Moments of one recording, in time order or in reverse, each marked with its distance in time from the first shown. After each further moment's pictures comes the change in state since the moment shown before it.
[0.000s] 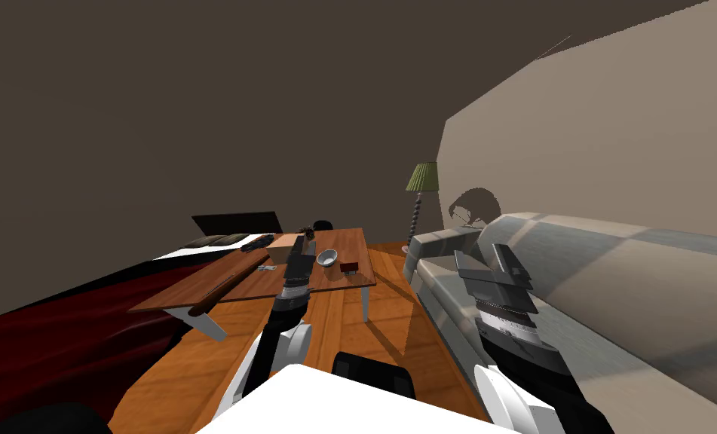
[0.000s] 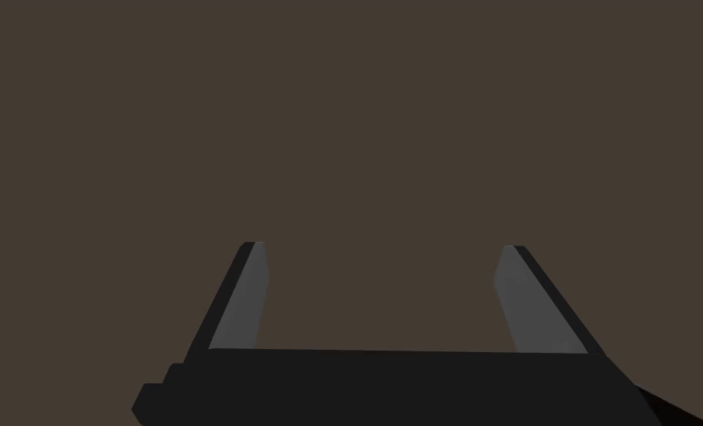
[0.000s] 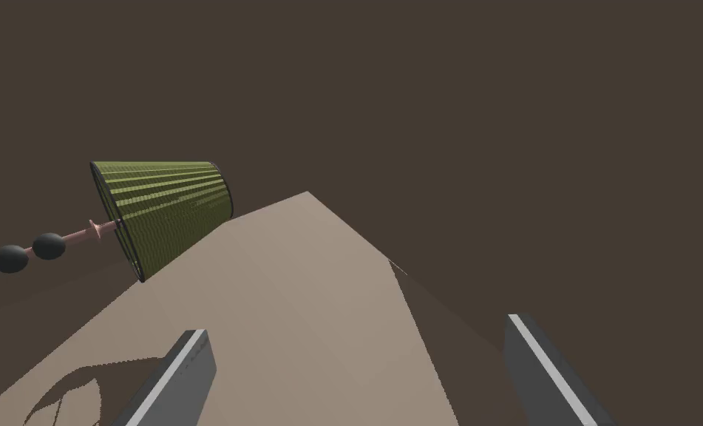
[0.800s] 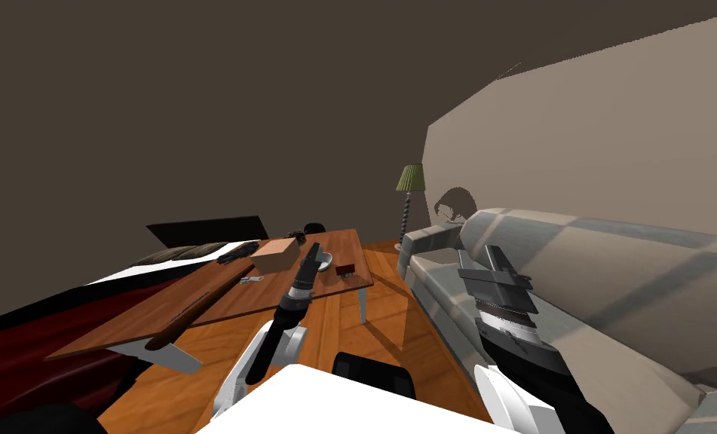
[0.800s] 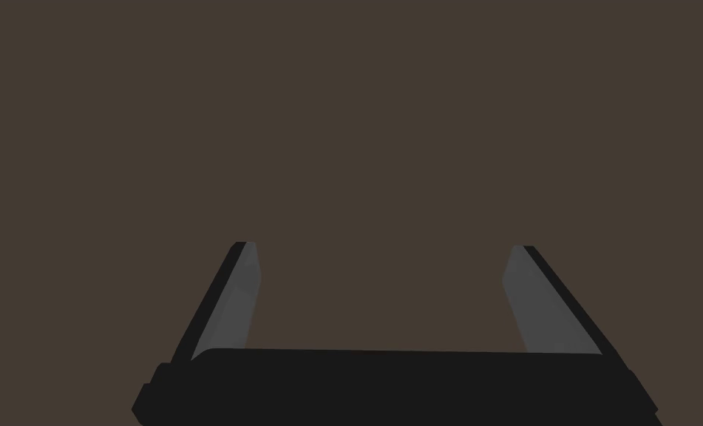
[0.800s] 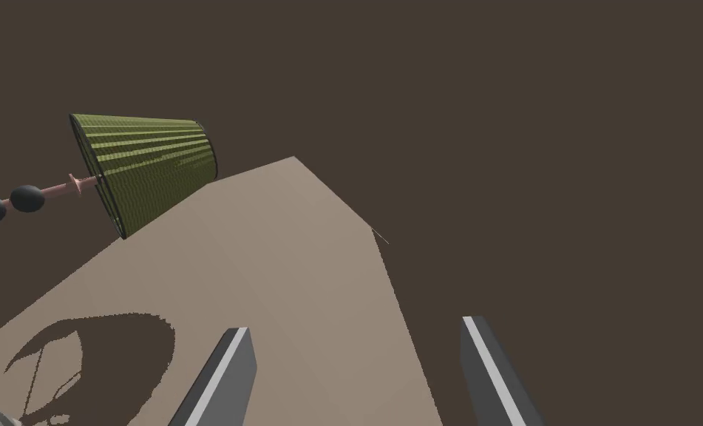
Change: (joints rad) left arm -0.048 0.198 0.004 0.140 -0.038 -0.034 -0.062; right arm 0.000 0.000 0.000 0.000 0.000 0.000 0.000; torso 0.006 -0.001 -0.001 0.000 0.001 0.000
